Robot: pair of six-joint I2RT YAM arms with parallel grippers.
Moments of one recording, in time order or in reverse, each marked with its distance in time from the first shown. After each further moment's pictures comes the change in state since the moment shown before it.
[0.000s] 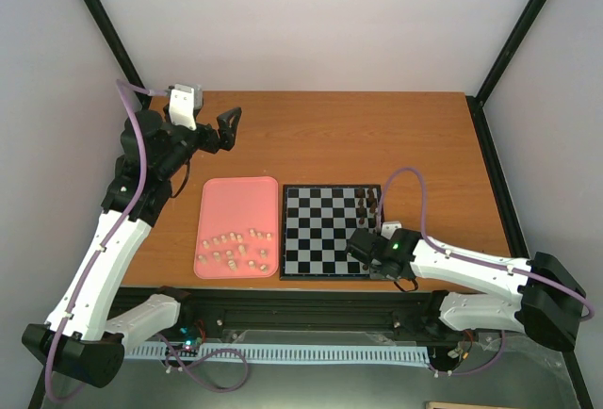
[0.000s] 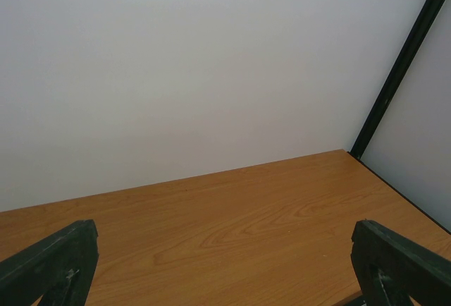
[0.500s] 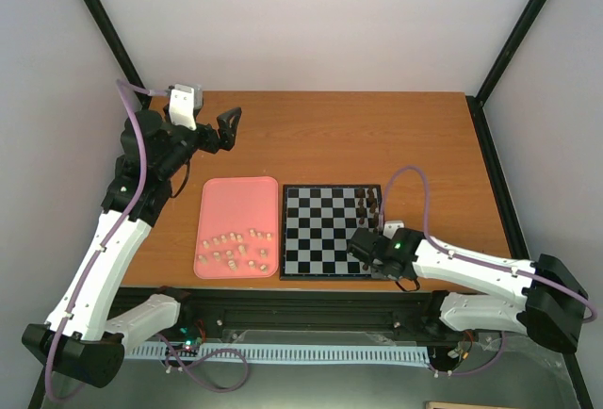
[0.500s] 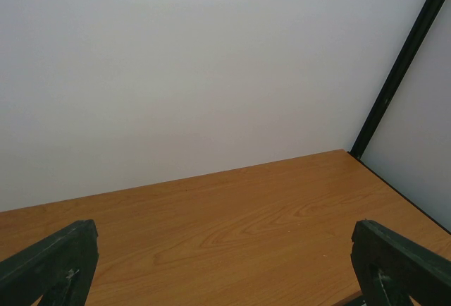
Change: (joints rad) left arm 0.000 0.000 0.000 0.000 0.000 0.000; right arm 0.000 -0.024 0.016 -0.042 0.013 0.022
